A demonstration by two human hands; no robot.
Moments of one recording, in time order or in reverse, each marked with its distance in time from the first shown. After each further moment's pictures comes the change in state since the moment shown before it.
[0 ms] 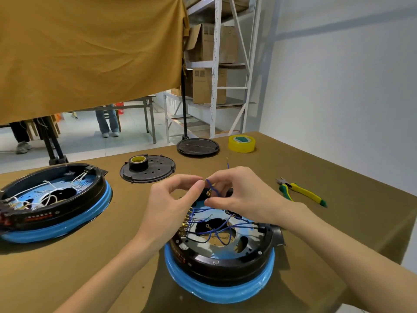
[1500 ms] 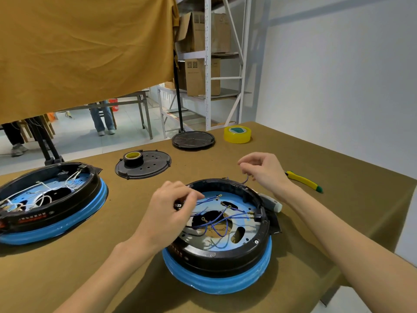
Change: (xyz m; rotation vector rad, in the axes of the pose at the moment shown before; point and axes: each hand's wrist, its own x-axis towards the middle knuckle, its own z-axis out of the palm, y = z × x) left_hand -0.011 -0.031 0.000 0.385 -0.195 0.113; right_hand 0.007 0.108 -0.013 0.242 0.470 0.401
